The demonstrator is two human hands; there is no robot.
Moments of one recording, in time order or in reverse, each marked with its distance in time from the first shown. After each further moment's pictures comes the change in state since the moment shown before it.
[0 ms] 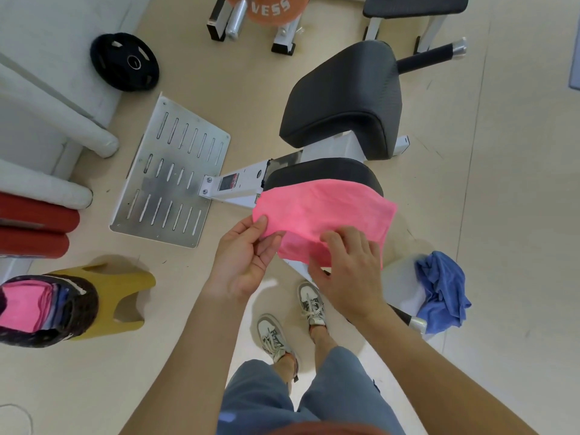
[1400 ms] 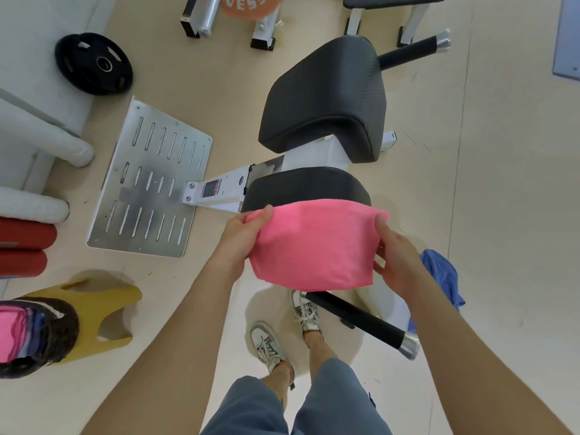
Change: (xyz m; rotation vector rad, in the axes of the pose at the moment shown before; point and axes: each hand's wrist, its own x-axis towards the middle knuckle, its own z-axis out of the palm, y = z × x) left_hand 0.095 -0.011 0.012 0.747 0.026 0.041; right_hand 0.038 0.111 0.003 1.167 -0.319 1.262
